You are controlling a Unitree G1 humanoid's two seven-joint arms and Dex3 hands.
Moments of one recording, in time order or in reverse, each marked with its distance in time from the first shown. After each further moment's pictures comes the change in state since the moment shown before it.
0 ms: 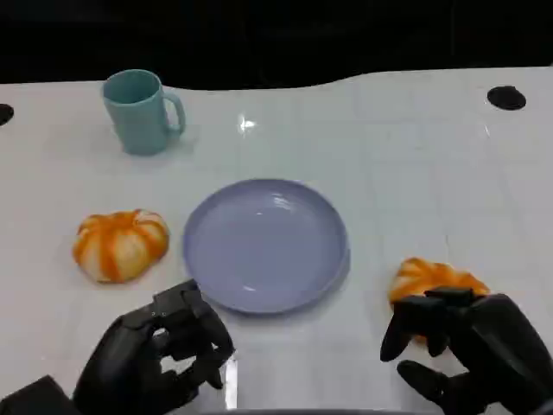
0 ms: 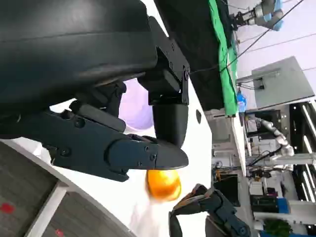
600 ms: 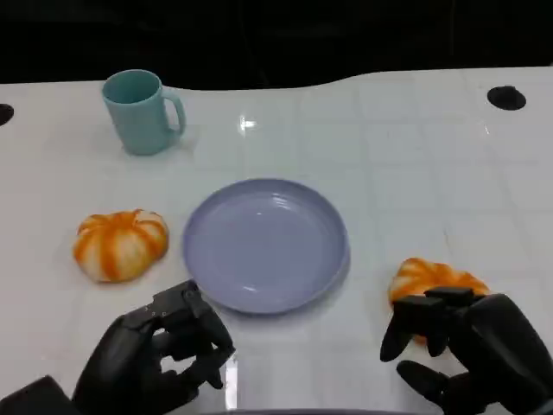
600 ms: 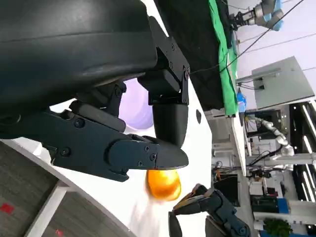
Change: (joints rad) left arm 0.000 0.000 0.000 0.000 0.000 0.000 0.000; right arm 0.000 0.000 0.000 0.000 -0.001 0.000 0.000
